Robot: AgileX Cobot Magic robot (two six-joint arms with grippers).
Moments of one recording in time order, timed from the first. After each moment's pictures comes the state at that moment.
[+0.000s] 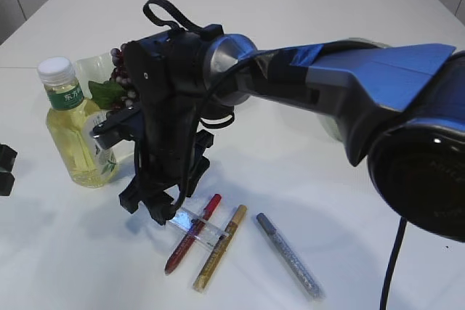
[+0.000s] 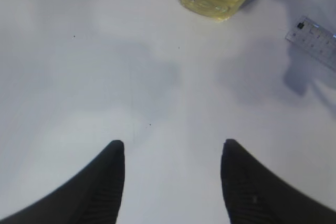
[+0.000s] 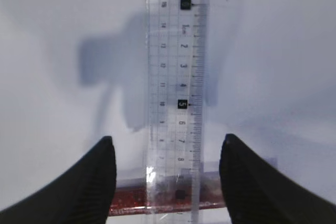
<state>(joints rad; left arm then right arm) -0.25 1.29 -0.77 0.13 0.73 -0.37 0.78 2.41 -2.07 0.08 1.23 -0.18</state>
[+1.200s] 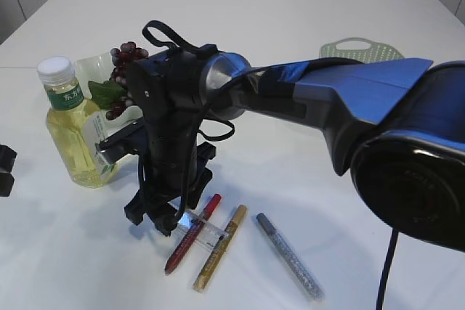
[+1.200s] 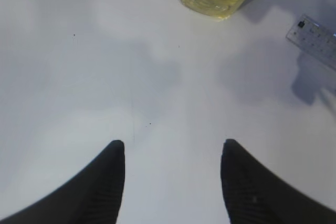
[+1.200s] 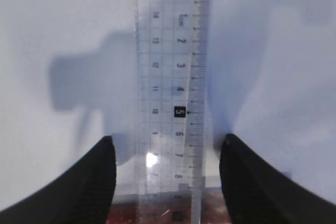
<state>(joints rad) -0.25 1.29 -0.77 0.13 0.73 -0.37 0.78 2.46 -2.07 0.08 1.23 -0.17</state>
